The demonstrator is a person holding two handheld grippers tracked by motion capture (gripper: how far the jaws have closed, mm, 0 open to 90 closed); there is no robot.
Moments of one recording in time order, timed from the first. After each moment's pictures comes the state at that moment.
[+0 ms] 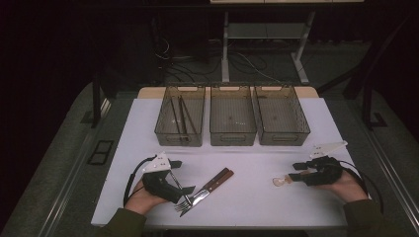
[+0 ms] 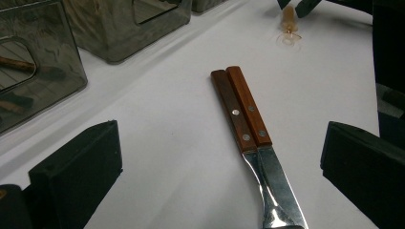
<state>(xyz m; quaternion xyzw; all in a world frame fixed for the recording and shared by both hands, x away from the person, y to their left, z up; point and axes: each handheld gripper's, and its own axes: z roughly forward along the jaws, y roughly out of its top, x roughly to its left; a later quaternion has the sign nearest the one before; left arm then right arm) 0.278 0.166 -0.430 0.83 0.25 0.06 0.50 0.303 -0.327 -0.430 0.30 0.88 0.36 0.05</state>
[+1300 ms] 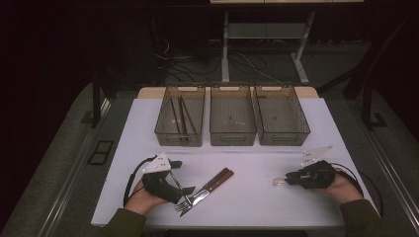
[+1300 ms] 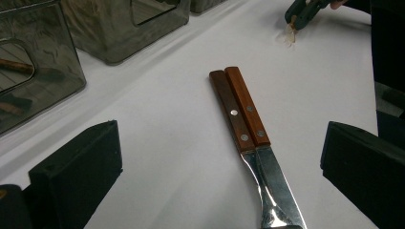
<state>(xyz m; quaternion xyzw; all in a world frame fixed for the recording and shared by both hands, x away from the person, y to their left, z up) 0.277 0.166 -0.430 0.83 0.25 0.06 0.50 0.298 -0.312 -0.433 0.24 0.91 0.33 0.04</state>
